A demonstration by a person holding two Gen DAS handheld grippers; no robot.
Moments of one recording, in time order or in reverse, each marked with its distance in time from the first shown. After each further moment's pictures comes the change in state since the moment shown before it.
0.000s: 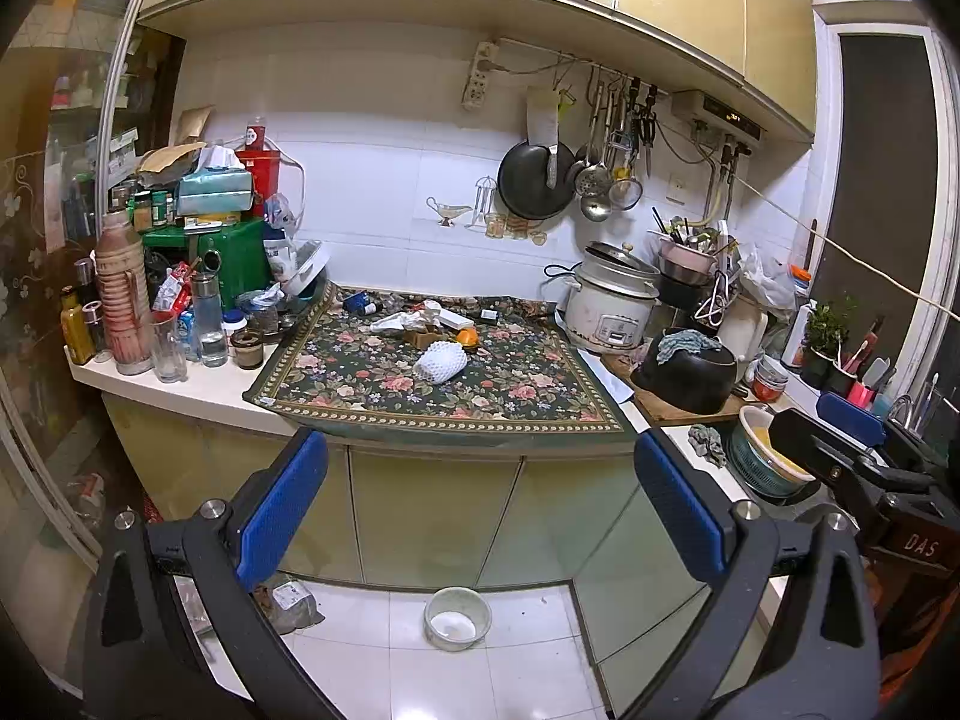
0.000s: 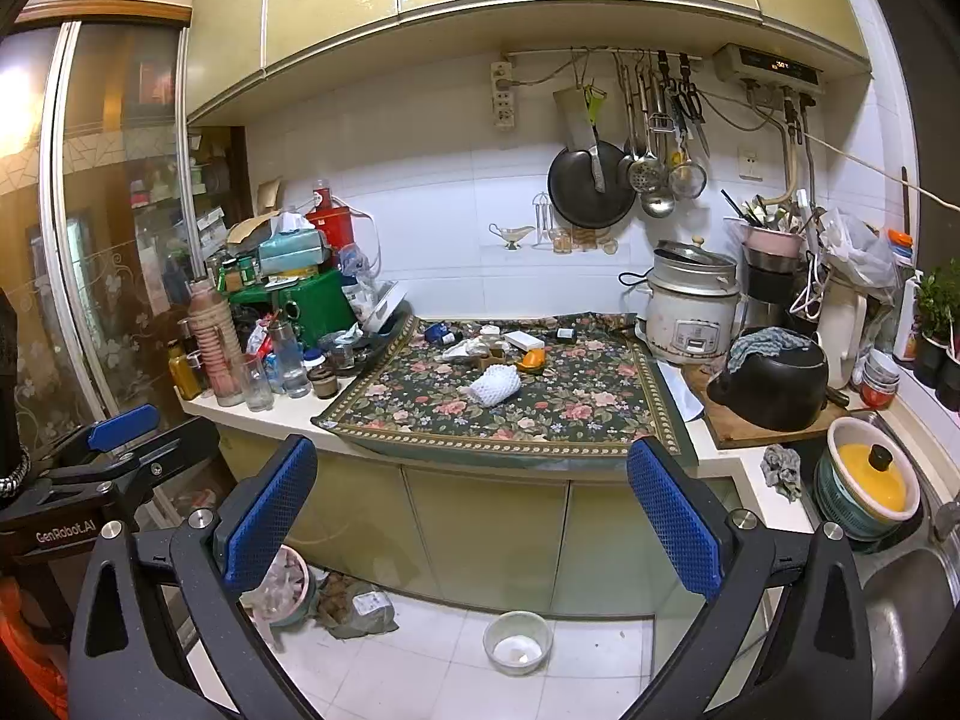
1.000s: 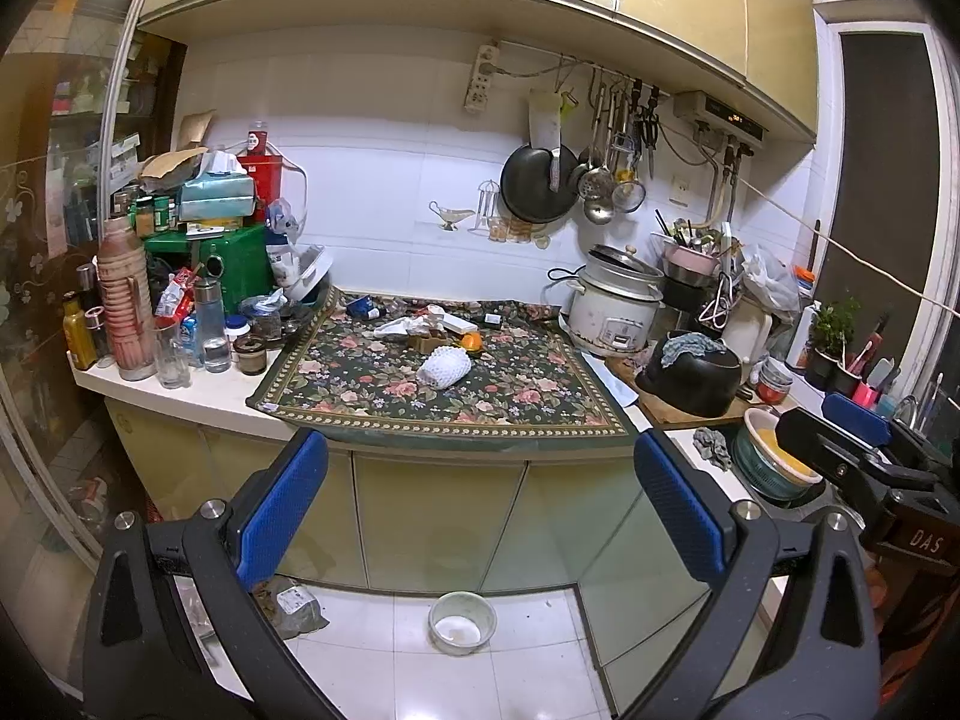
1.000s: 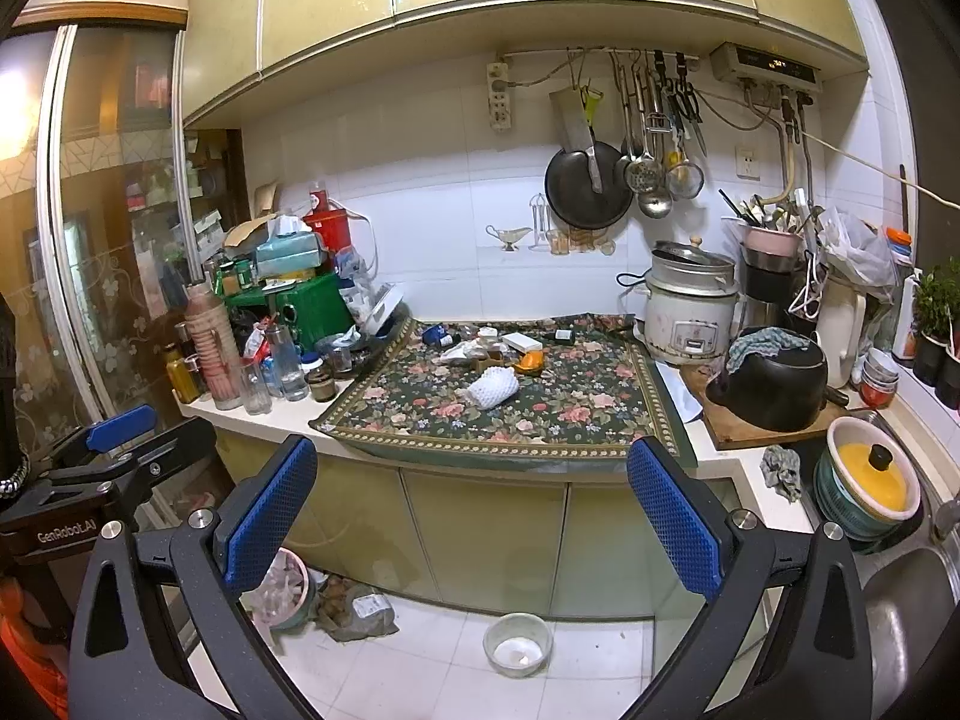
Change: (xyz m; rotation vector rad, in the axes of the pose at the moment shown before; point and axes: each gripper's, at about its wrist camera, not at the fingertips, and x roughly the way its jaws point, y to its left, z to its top) left arm 0.005 -0.004 -0.002 0.012 -0.013 0.011; right arm 0.002 -0.007 0.007 0.006 0.002 -0.002
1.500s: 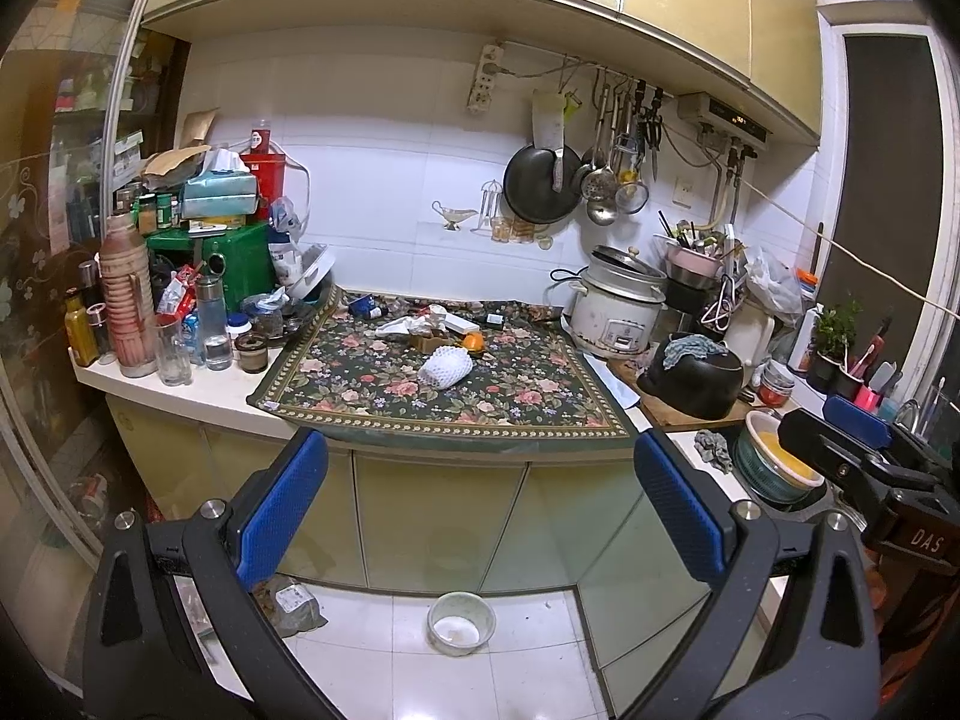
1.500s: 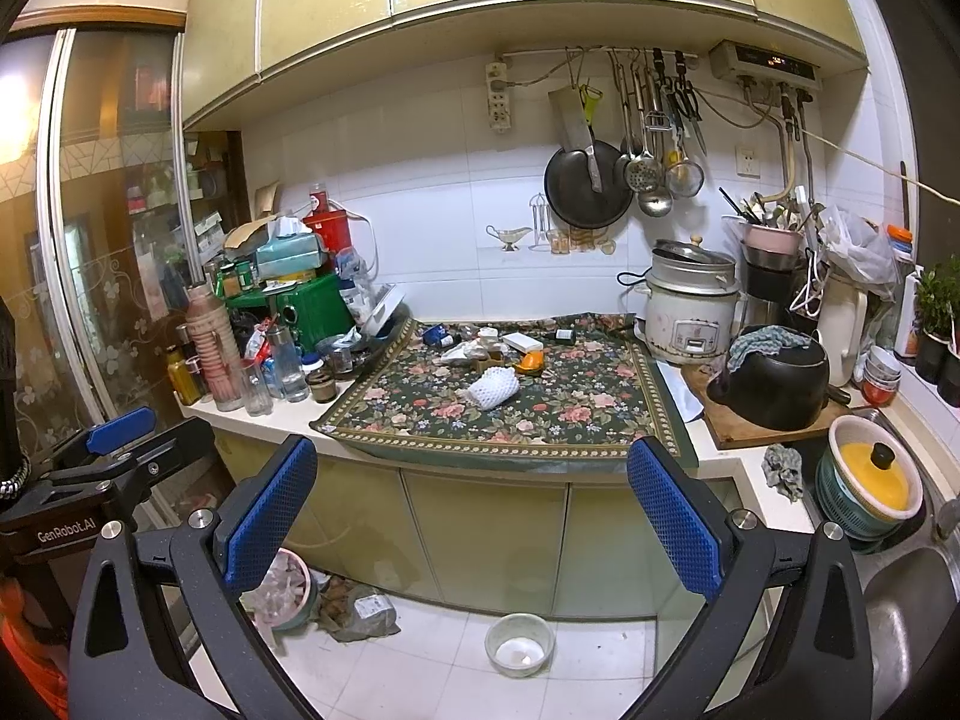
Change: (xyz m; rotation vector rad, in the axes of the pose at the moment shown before) left arm 0.000 0.003 0.000 -0.001 0.001 0.001; right arm 0.000 0.001 -0.001 0.000 0.000 0.001
